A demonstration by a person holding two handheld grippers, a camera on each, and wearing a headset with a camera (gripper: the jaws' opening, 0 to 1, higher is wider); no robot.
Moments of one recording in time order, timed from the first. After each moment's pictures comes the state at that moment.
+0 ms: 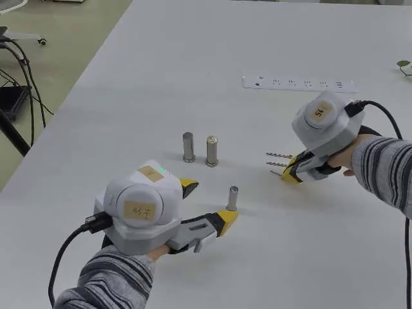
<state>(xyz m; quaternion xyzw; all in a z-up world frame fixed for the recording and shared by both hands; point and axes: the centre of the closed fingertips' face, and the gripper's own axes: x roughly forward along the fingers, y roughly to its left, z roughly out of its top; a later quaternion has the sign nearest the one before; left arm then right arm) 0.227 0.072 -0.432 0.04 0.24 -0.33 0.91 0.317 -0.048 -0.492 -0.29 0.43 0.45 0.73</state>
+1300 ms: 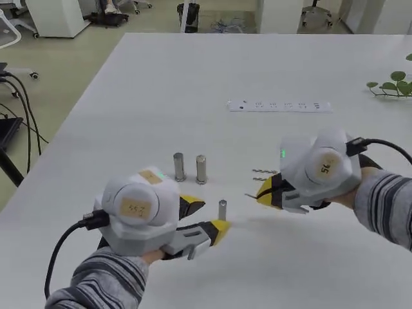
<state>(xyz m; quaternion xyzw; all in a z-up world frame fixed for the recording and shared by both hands) 0.211 0.053 -0.412 0.06 0.25 -0.38 0.89 0.243 -0.007 -0.432 -0.42 0.24 0.54 0.69</state>
